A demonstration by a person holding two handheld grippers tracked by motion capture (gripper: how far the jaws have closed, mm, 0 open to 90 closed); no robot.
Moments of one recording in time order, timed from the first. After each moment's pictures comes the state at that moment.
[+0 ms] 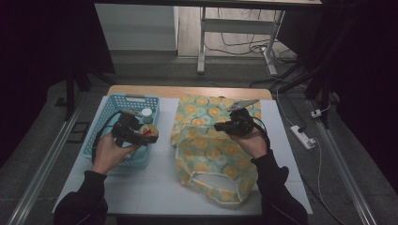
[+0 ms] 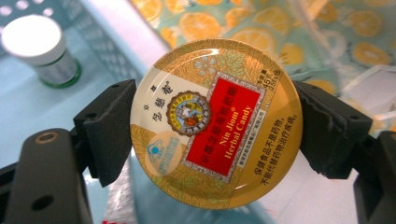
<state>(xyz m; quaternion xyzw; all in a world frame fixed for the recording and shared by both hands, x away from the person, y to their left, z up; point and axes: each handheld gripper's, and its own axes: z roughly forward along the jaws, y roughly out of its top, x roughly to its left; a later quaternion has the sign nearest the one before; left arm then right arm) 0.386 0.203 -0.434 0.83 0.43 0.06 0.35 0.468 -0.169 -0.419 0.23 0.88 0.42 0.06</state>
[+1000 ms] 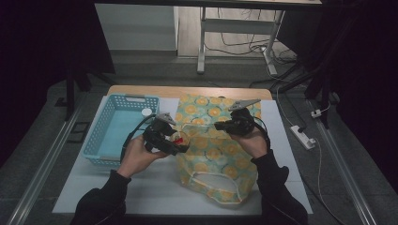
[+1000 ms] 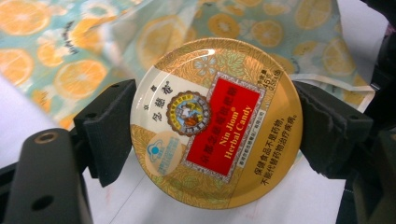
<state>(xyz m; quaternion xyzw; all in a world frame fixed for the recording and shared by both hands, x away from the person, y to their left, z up) 0.384 0.108 -0.422 0.87 0.33 0.03 0.37 0.469 -0.171 -0.418 0.24 0.87 0.42 0.07</state>
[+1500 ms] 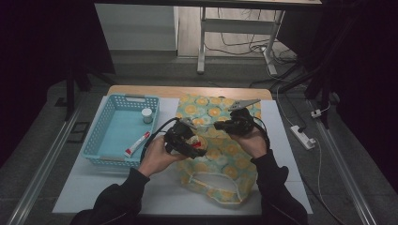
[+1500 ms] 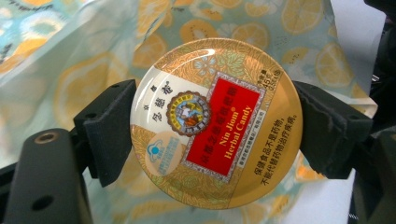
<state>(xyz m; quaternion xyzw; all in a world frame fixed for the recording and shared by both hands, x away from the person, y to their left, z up) 0.398 0.054 -0.438 0.88 0.30 0.02 0.36 0.468 -0.170 -0.418 0.23 0.87 0.43 0.07</state>
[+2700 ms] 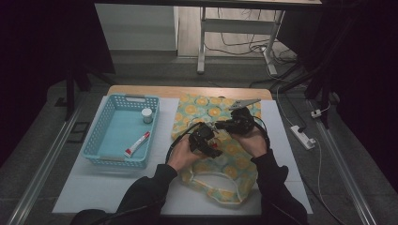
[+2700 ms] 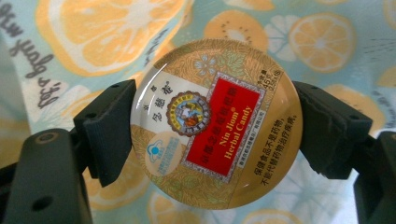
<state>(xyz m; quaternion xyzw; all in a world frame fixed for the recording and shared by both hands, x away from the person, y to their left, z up) 0.448 -0.009 -0.501 0.90 0.30 0.04 0.31 0.474 -0.172 -0.422 0.25 0.87 0.42 0.07</state>
